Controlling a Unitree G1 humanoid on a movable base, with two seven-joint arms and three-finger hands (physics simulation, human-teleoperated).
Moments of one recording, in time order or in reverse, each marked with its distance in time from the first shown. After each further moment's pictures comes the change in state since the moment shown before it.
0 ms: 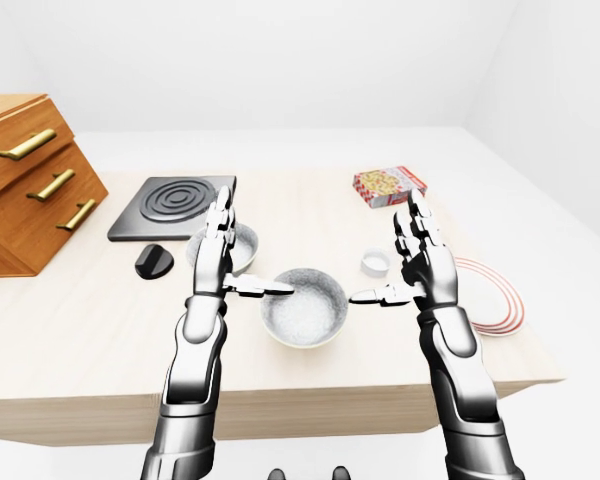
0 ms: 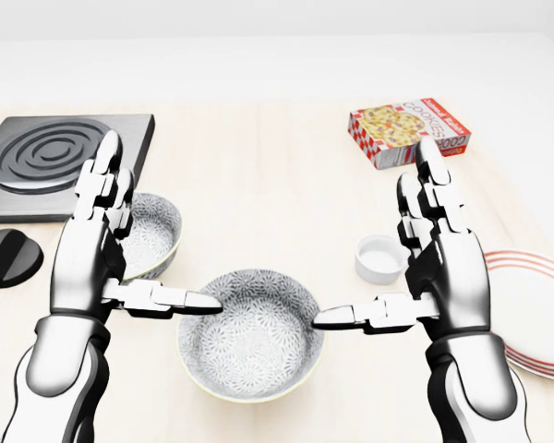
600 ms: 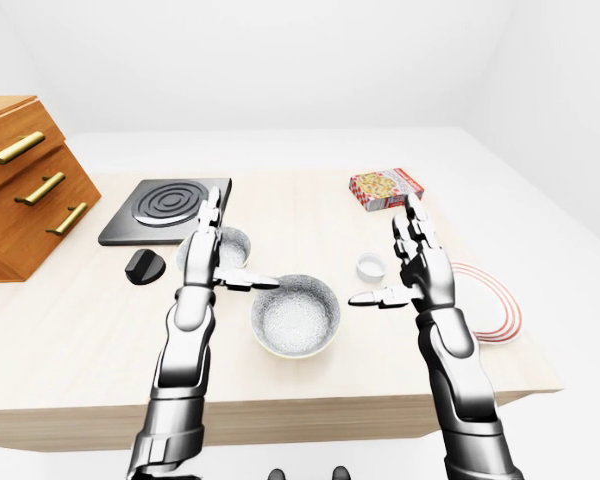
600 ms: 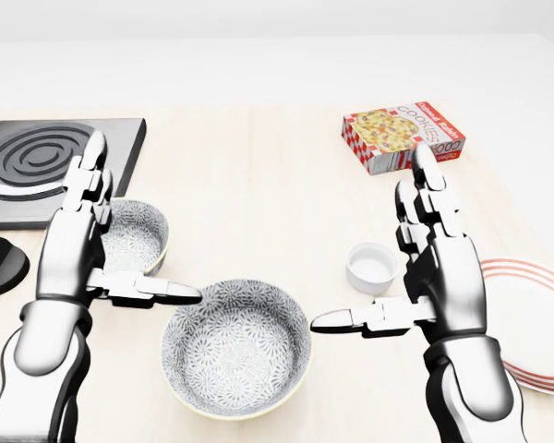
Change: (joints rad) left arm -0.057 0.057 0.039 0.101 0.049 0.000 -0.001; right arm 0.004 0.002 0.002 0.020 -0.017 0.000 0.001
